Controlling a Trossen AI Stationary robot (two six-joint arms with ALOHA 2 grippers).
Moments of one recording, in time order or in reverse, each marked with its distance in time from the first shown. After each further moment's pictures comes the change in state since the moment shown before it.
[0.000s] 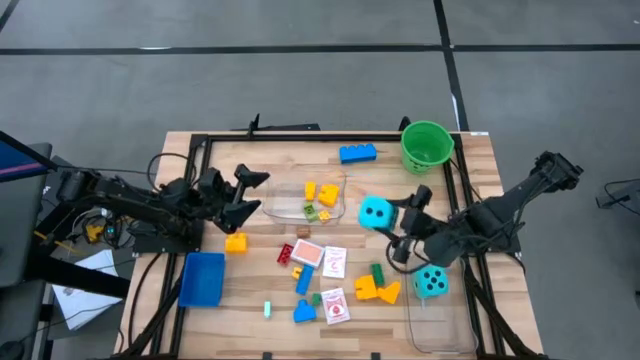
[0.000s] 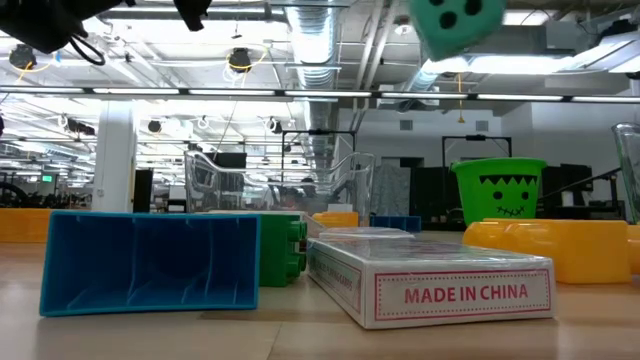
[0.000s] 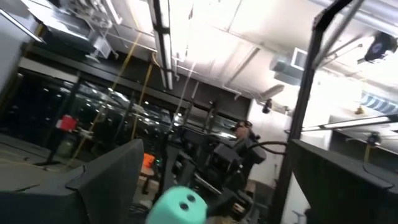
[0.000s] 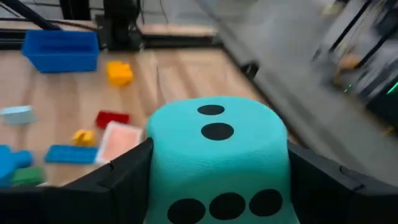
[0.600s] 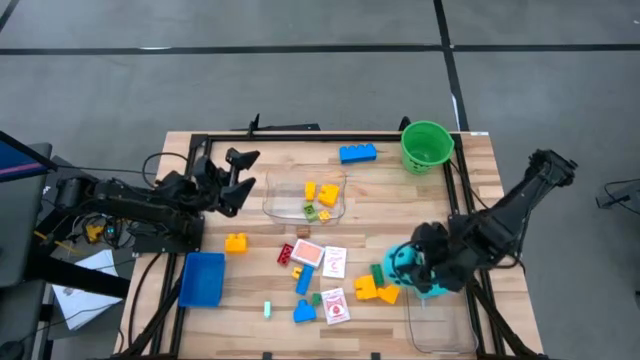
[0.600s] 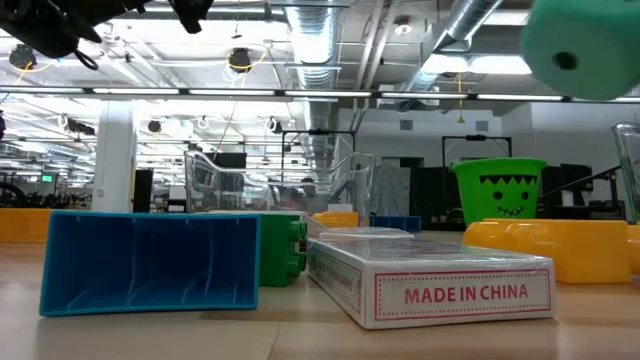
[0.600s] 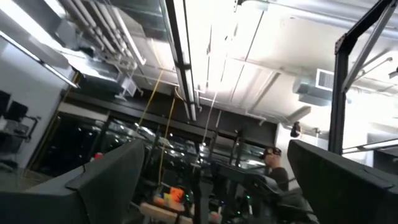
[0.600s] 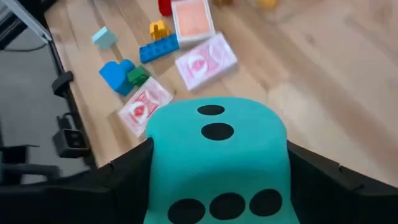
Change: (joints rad) left arm 0.133 0.001 0.000 0.105 0.000 0.052; right arm 0.194 0.025 0.001 -0.298 -0.416 0.872
